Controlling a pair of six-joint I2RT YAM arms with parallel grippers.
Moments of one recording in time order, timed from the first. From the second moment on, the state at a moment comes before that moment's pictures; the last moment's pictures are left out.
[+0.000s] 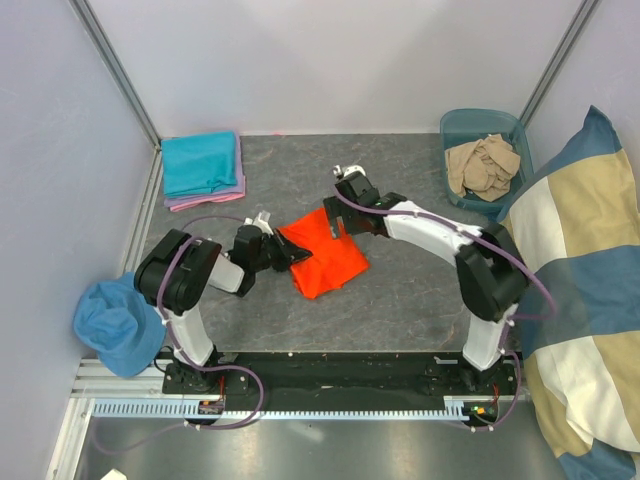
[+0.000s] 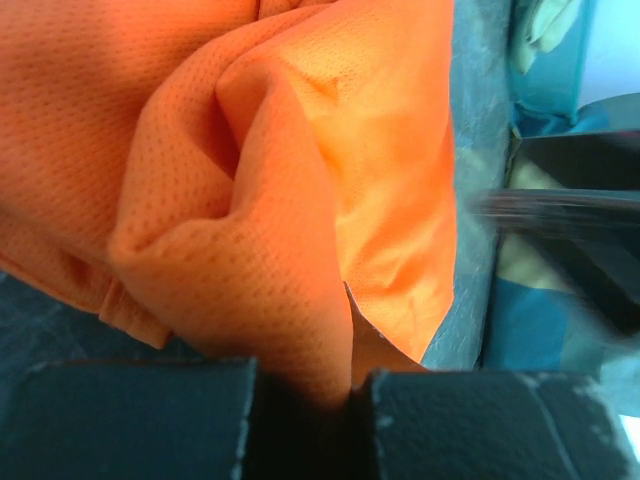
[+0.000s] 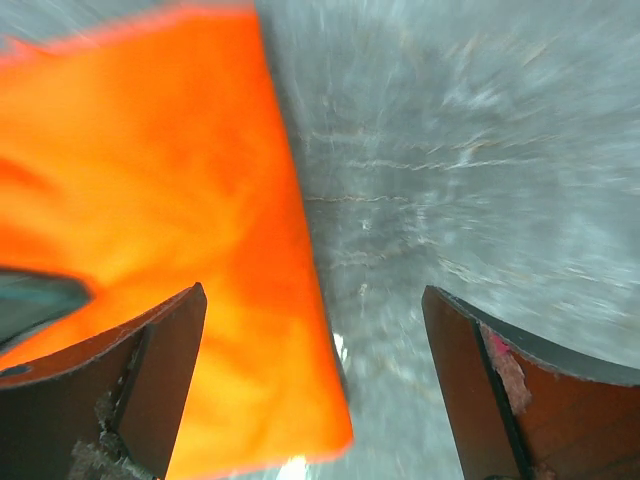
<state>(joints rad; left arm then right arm) -0.36 1.84 0.49 0.87 0.42 -1.00 0.67 1.90 1.36 -0.40 0.24 0.30</state>
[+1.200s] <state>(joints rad) -0.09 2.17 2.03 -0.39 0.43 -0.19 0.67 1.30 0.88 -0.39 0.13 0.49</state>
